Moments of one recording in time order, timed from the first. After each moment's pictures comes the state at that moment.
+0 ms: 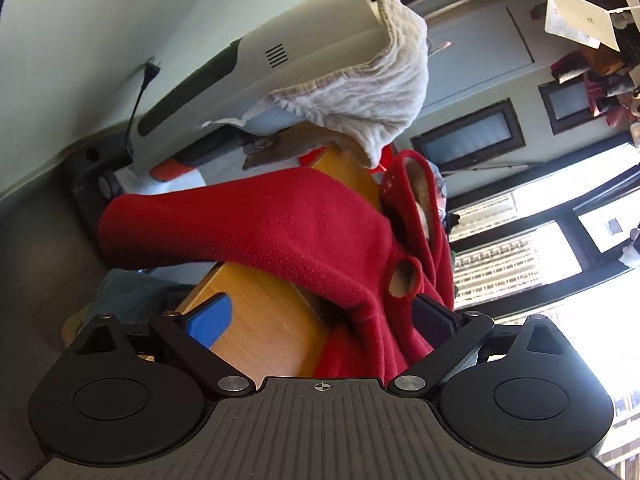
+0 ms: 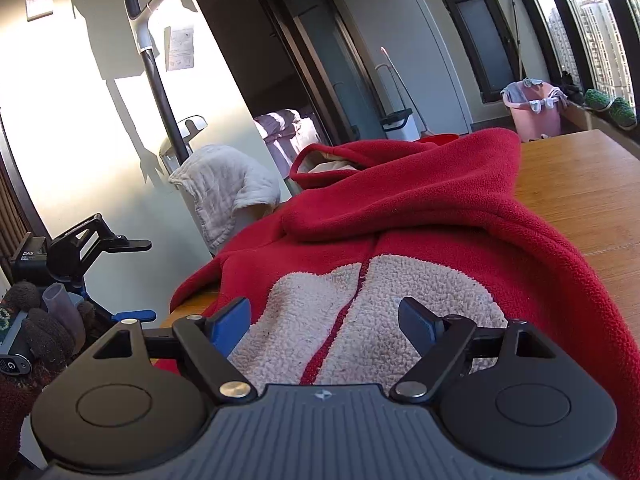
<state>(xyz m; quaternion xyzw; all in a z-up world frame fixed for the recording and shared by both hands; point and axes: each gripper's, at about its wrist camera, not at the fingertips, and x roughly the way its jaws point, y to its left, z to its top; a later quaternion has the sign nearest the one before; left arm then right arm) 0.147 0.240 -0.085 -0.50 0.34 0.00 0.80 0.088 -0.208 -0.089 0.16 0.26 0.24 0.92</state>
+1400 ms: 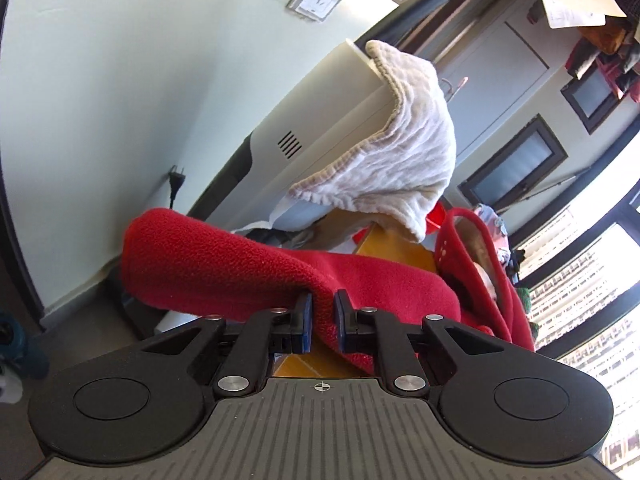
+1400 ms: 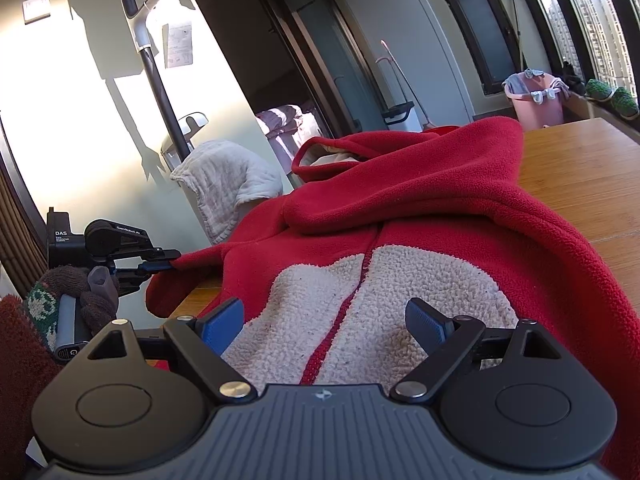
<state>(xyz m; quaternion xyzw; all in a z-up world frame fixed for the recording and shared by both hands) 0.183 0.222 -0.064 -0.34 0.27 0.10 0.89 0.089 -0.208 -0.093 0.17 0.27 0.25 0.92</state>
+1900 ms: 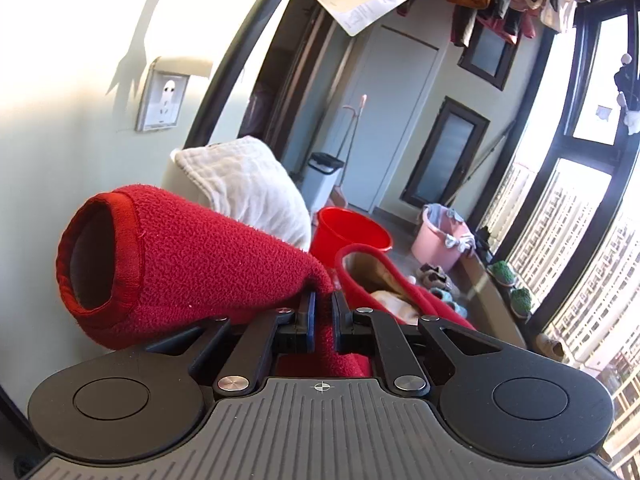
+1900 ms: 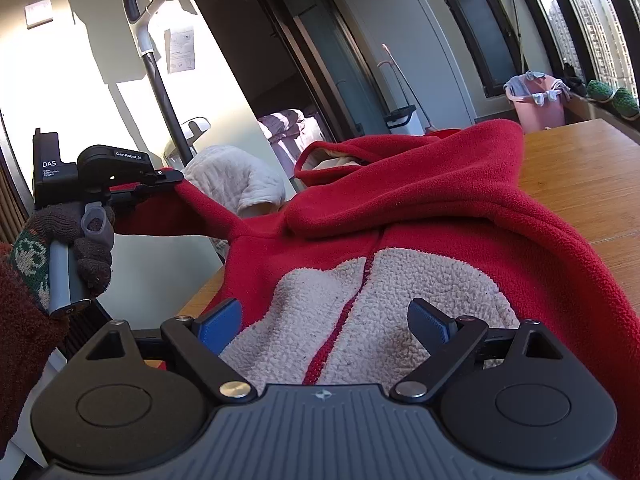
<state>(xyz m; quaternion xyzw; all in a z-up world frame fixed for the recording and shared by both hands) 0.198 0.138 0.018 -0.17 0.20 0.03 0.96 0.087 -0.210 -0.093 0.18 0.26 0.25 0.92</state>
